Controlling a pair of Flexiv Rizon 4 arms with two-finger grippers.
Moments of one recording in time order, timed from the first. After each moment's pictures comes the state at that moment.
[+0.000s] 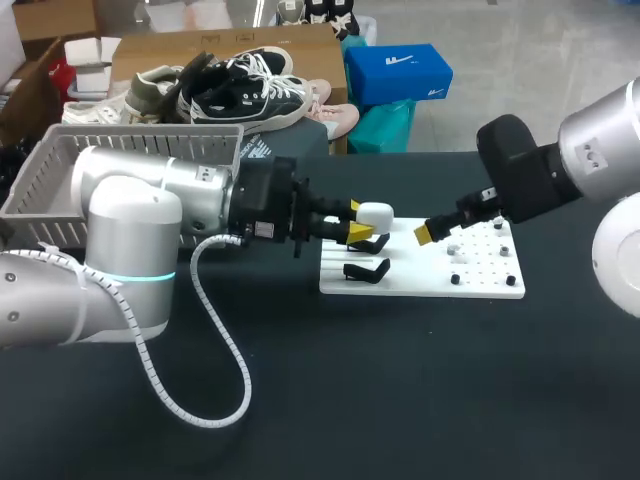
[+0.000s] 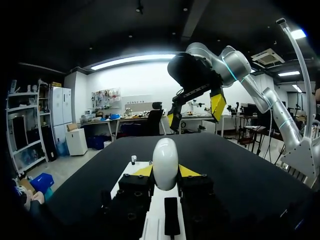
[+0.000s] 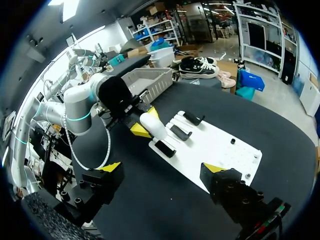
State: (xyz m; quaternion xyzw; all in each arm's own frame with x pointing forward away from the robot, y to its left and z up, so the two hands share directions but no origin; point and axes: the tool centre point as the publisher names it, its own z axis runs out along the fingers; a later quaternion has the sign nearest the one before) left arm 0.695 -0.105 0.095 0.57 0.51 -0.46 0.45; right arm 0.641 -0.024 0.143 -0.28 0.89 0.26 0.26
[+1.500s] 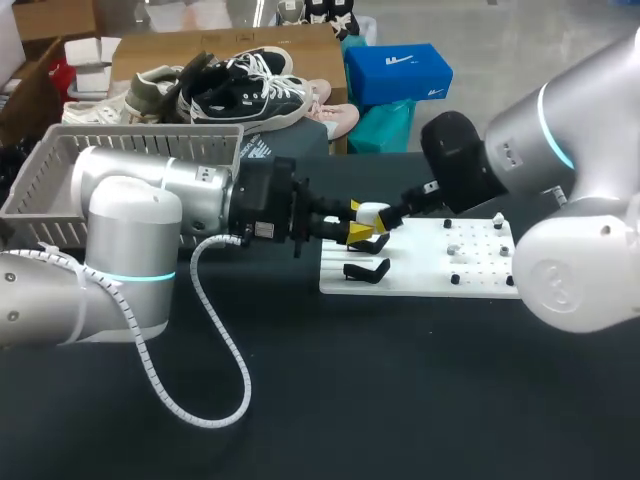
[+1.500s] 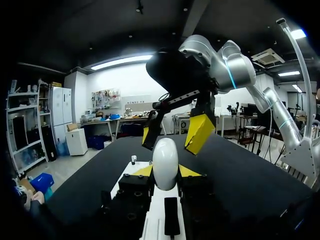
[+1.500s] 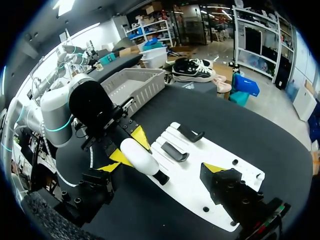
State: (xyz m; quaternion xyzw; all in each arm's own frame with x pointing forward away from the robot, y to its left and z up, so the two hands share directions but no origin) left arm 0.695 -0.105 0.095 0.57 0.51 -0.46 0.45; right arm 0.693 0.016 0.119 -0.28 0.90 0.21 0.28
